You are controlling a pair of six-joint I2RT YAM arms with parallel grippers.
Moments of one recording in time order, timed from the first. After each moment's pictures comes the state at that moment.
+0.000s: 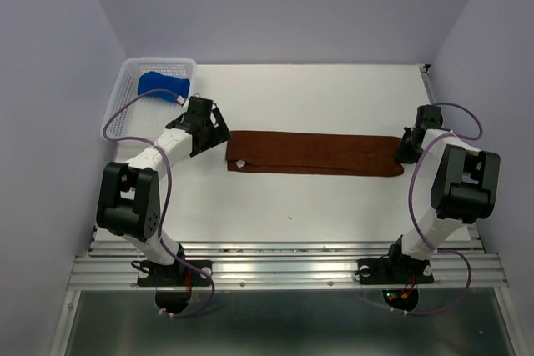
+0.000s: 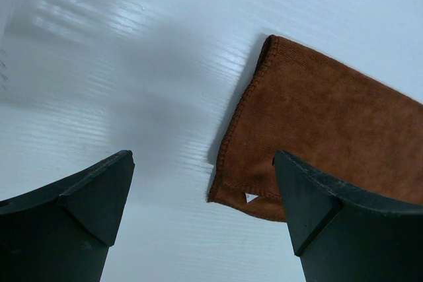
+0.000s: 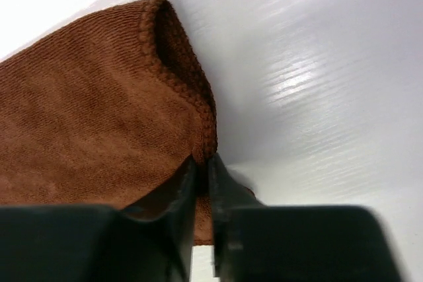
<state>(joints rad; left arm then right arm) -0.26 1.58 1.06 -0.38 -0.15 -0.63 -0.25 1.72 1.02 -0.38 0.02 0.26</state>
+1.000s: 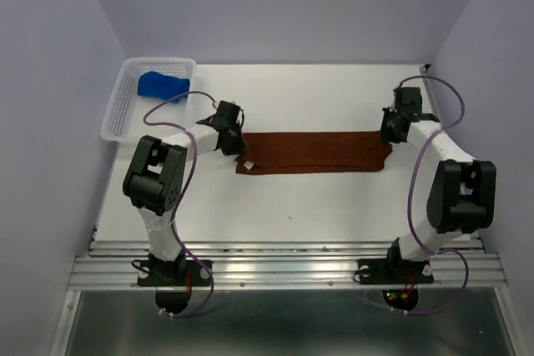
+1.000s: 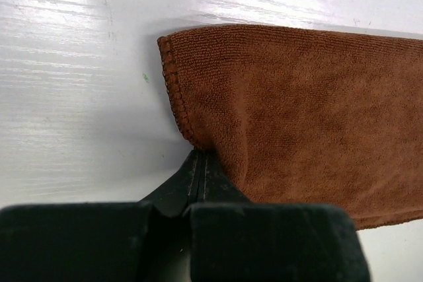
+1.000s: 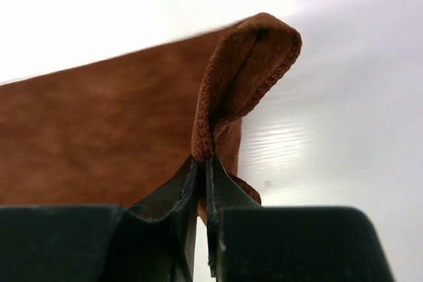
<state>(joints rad) -0.39 1.85 1.14 -0.28 -0.01 -0.56 -0.08 1.63 1.12 -0.43 0.10 0.18</state>
